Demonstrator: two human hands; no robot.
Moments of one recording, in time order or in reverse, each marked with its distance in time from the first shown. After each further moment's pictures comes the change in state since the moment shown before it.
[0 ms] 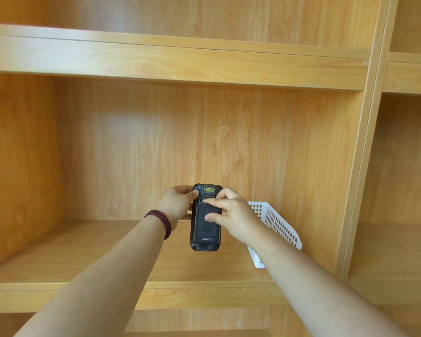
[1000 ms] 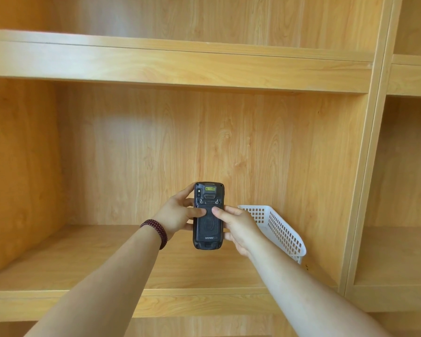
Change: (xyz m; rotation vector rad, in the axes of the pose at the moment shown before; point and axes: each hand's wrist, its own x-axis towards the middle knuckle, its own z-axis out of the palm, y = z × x) left_hand 0.012 -0.020 -0.016 -0.061 -0.235 0.060; right_hand 0.004 0.007 0.021 0.910 0.064 0.533
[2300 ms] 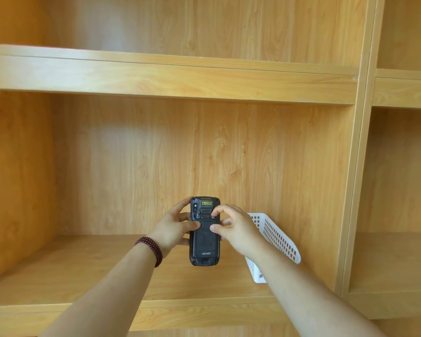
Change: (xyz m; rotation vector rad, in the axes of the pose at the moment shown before) left_hand -0.008 -0.010 0.006 -0.039 0.007 0.015; right_hand -0.013 -0.018 -0.016 -0.714 -0.012 -0.400
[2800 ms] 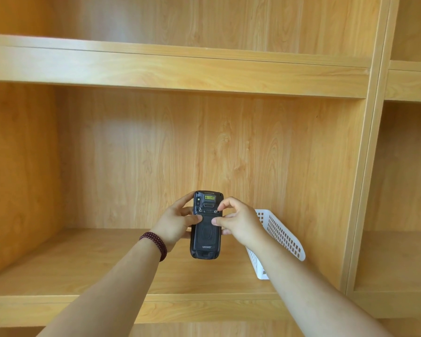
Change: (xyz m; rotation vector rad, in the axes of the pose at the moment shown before) left_hand 0.004 -0.006 -0.002 -0.050 0.024 0.020; right_hand 0.013 0.000 0.005 0.118 0.045 0.185
